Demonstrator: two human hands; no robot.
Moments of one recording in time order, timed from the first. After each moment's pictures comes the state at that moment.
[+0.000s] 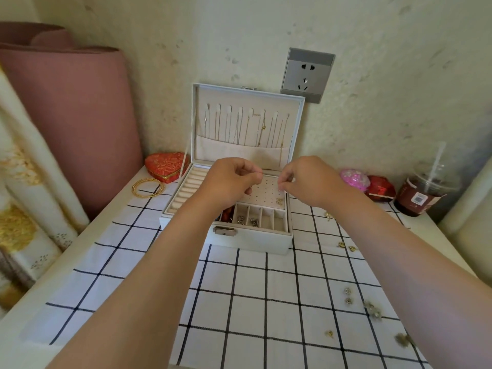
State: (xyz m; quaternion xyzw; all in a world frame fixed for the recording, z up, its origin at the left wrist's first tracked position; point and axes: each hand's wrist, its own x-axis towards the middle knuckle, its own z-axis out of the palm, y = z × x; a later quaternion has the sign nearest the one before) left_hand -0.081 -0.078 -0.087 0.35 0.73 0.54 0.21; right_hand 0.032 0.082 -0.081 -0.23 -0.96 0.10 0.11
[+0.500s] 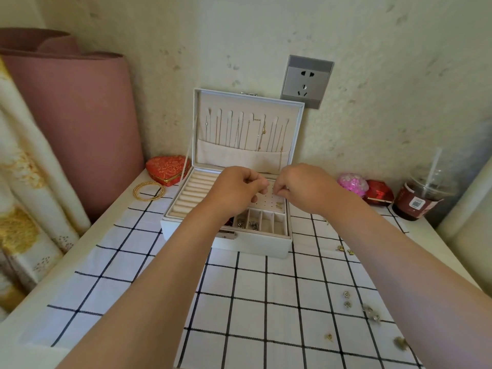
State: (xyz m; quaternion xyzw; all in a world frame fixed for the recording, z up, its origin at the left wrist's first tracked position) left_hand -0.073 -0.074 -0.089 0.37 0.75 0.51 0.21; right_hand 0.028 0.077 -0.078 -0.15 -0.99 -0.03 0.03
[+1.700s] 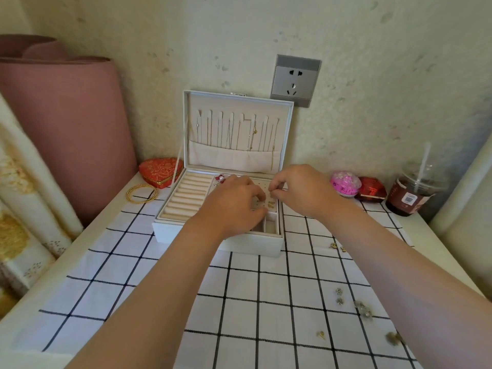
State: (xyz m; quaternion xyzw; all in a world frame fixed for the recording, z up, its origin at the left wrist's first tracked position) left_hand -0.069 -0.070 -0.115 0.56 0.80 0.22 -0.01; right_hand 0.046 0.074 -0.085 -0.19 -0.97 0.10 0.14
